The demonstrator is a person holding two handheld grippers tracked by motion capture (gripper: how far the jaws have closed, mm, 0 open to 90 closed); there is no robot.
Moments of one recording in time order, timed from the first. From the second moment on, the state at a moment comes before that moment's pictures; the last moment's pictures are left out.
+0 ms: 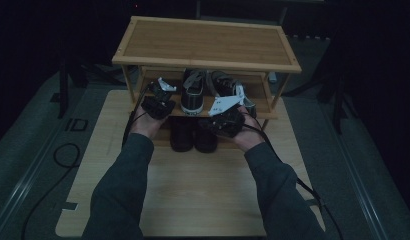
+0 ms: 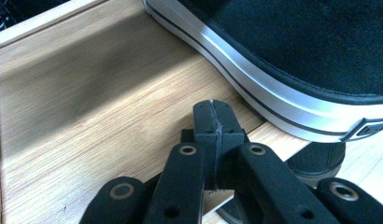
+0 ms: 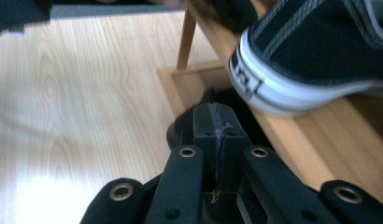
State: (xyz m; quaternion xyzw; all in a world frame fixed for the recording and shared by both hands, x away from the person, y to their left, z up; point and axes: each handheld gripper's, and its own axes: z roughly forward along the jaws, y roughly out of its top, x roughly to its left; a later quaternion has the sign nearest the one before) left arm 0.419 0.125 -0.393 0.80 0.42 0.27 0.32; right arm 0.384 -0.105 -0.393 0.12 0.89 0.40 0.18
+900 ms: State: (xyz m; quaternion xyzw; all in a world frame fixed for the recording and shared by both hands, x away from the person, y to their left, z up) left arm 0.420 0.127 -0.393 0.81 0.42 0.27 0.32; right arm 0.372 -0.169 -0.393 0.12 0.90 0.39 0.16
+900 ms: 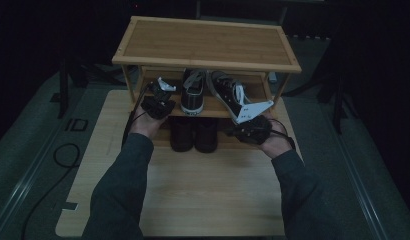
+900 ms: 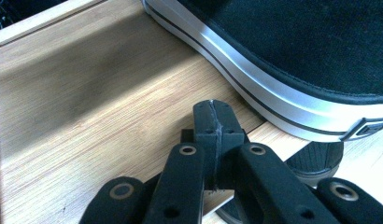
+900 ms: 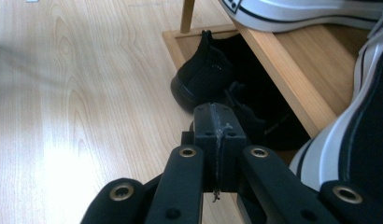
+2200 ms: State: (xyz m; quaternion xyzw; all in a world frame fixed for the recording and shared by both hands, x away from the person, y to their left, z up) left arm 0.421 0.128 -0.393 0.81 0.42 0.27 0.33; right arm 0.371 -0.206 -0.387 0.12 0.90 0.39 0.14
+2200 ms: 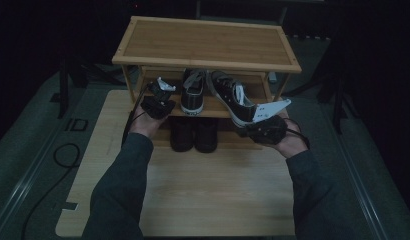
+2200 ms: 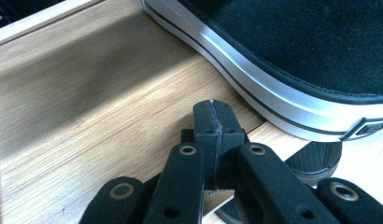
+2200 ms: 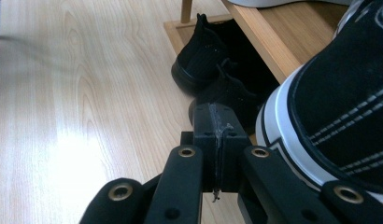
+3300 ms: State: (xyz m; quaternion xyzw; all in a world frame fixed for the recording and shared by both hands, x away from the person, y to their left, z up) left arm 0.421 0.128 -0.393 0.80 0.42 0.26 0.33; right arm 0.382 -0.241 -0.392 0.16 0.90 0.38 0.15
